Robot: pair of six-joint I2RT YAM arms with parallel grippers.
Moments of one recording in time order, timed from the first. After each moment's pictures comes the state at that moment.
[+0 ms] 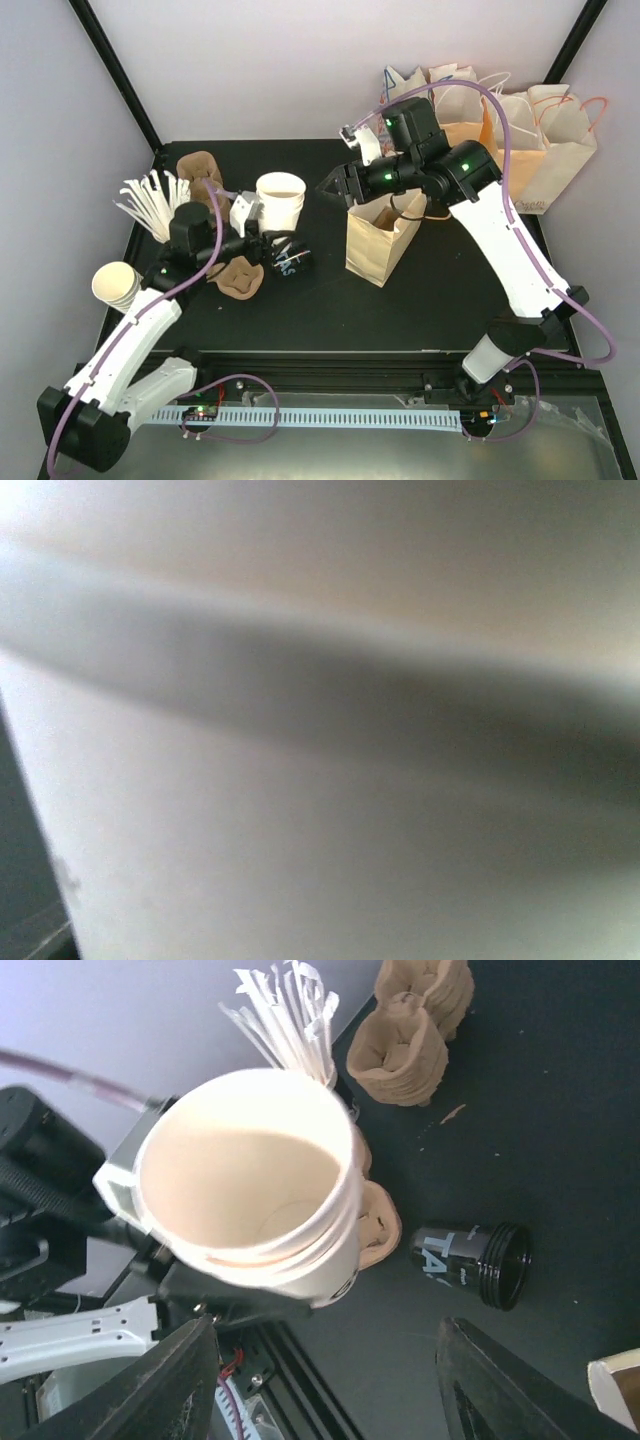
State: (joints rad) left arm -0.33 0.93 0.82 -0.19 0.63 -0.13; right arm 0.66 1.62 2.11 -1.18 -0.51 0.26
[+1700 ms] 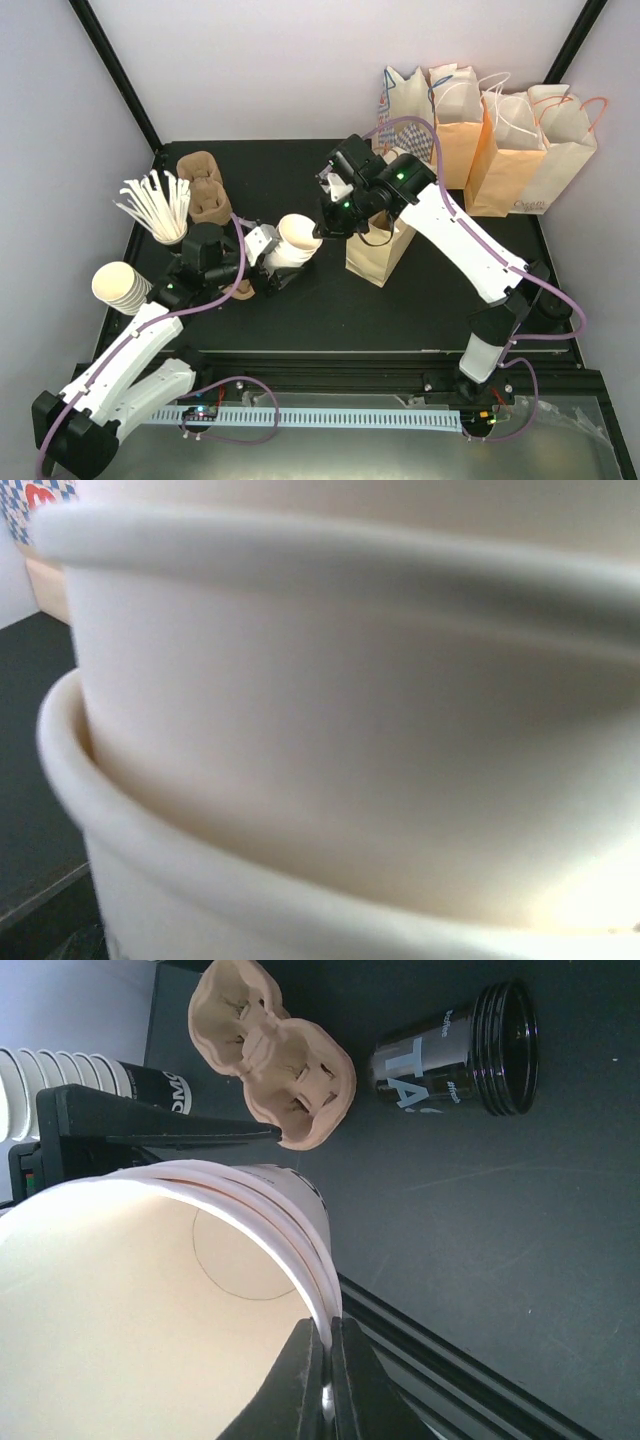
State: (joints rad) left arm -0.44 0.82 0.67 -0.25 0.60 0.15; right arm 0.81 1.74 2.01 -1.30 -0.37 0.63
